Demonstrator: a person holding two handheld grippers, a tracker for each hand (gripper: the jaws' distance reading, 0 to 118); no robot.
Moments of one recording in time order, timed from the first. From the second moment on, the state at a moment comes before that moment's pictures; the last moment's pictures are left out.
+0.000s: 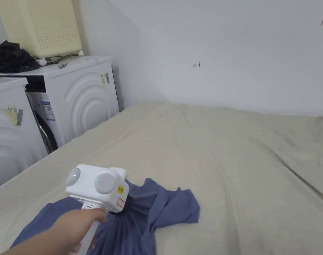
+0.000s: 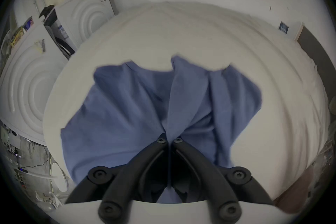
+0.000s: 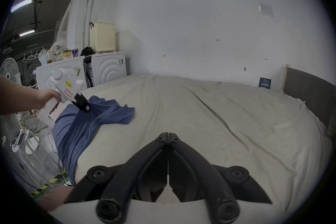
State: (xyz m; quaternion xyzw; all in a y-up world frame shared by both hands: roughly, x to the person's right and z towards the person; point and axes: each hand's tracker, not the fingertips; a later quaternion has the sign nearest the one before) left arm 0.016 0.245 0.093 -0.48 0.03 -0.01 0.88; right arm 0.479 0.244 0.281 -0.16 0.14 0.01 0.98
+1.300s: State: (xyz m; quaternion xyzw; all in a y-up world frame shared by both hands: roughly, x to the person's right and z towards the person) left arm 0.517 0.277 0.069 -0.46 -0.30 -0.10 0.83; right arm 0.660 0.280 0.361 -0.09 -0.05 -0.05 0.99
